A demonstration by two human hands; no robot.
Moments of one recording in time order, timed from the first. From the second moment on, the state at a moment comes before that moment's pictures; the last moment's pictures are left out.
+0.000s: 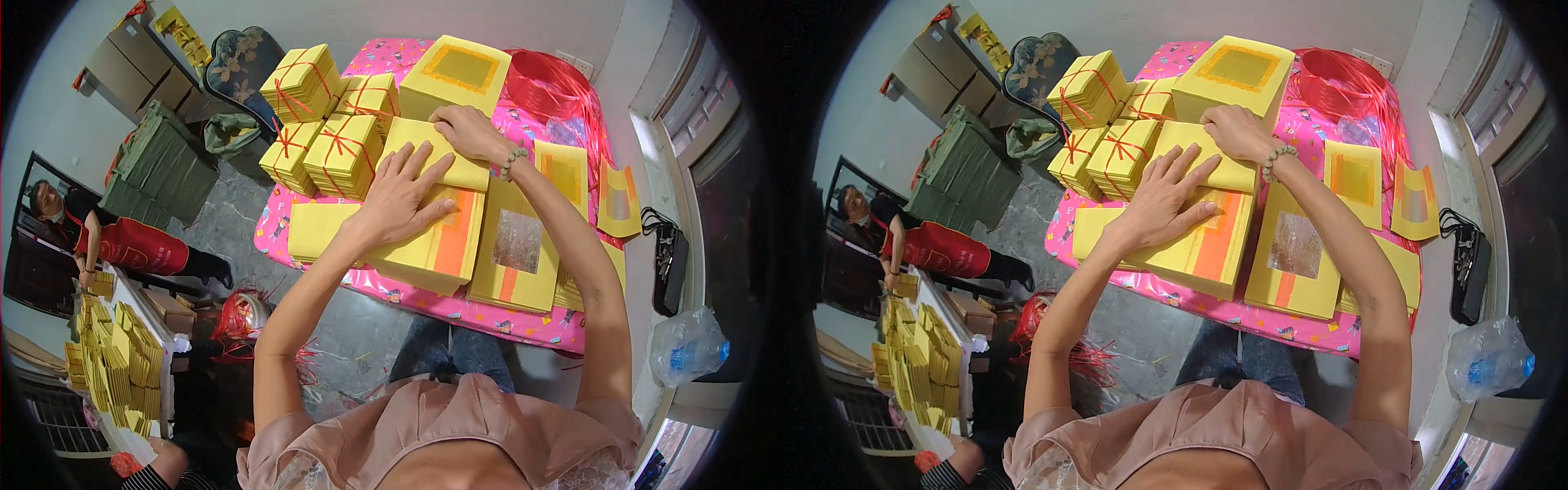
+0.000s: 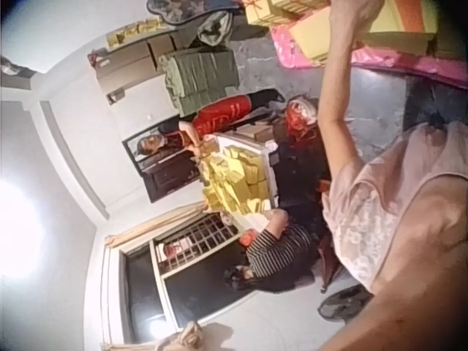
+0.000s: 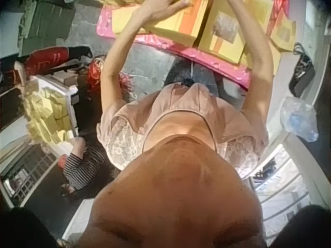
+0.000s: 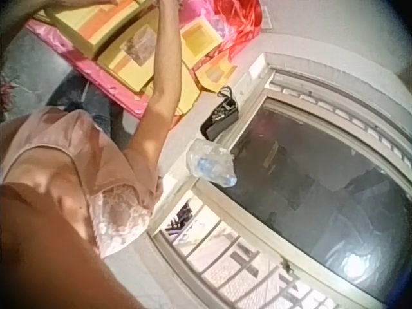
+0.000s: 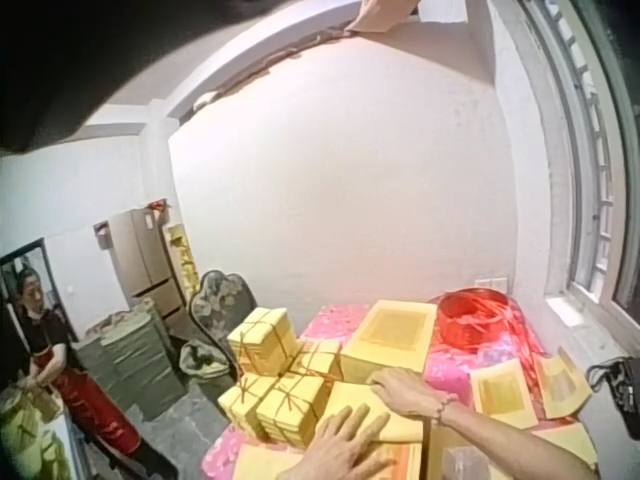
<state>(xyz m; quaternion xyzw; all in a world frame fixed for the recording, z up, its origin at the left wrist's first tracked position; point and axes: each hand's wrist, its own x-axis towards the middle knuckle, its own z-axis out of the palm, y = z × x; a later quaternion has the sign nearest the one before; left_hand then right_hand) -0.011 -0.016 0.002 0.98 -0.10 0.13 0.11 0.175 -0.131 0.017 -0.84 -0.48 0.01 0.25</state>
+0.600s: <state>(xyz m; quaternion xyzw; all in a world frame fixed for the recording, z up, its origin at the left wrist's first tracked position) -0.012 -0.015 0.003 0.98 -0.10 0.12 0.11 0.073 -0.218 -0.007 -0.79 -0.53 -0.08 0.28</state>
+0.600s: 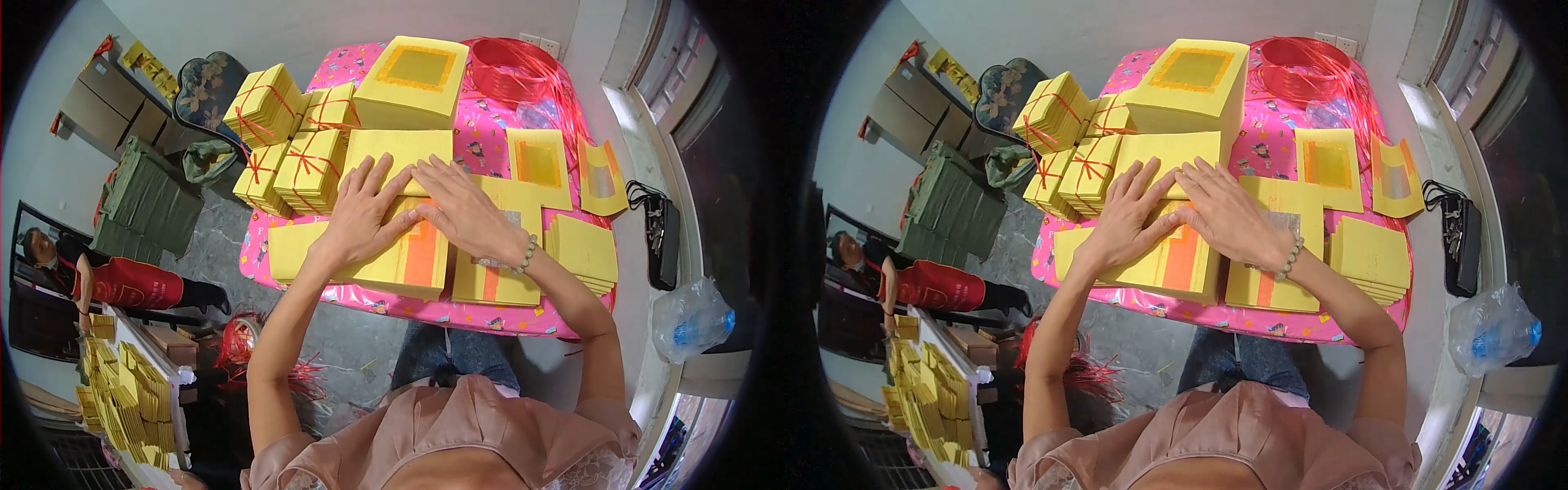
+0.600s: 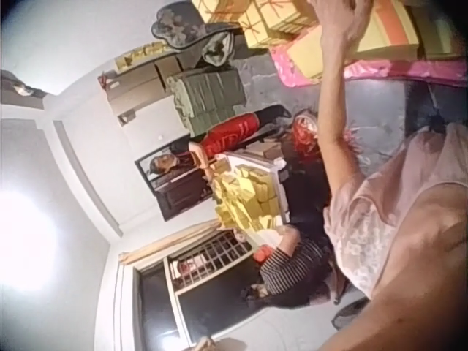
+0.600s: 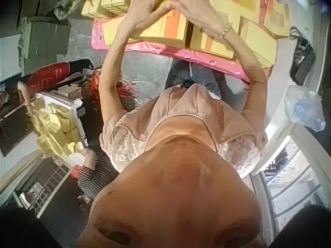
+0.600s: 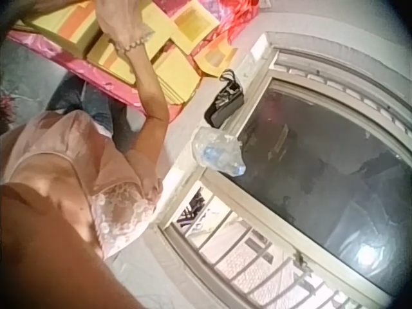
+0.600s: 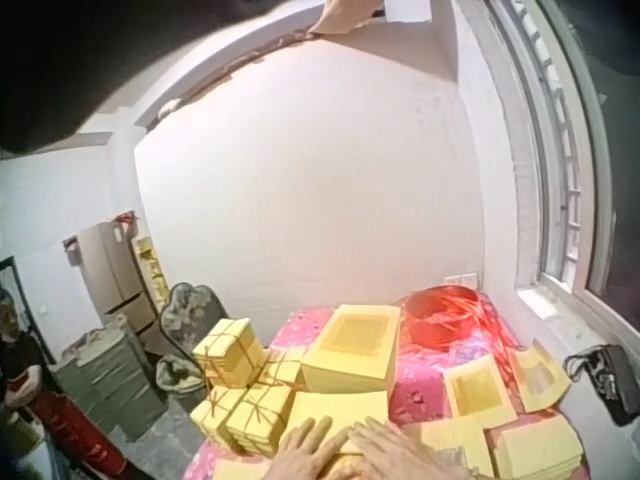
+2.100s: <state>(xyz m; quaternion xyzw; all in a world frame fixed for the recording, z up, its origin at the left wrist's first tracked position) -0.027 0.027 -0.005 0.96 -0.10 0.08 0.25 0.096 -0.224 0.003 -0.79 -0.57 -0.04 0.21</state>
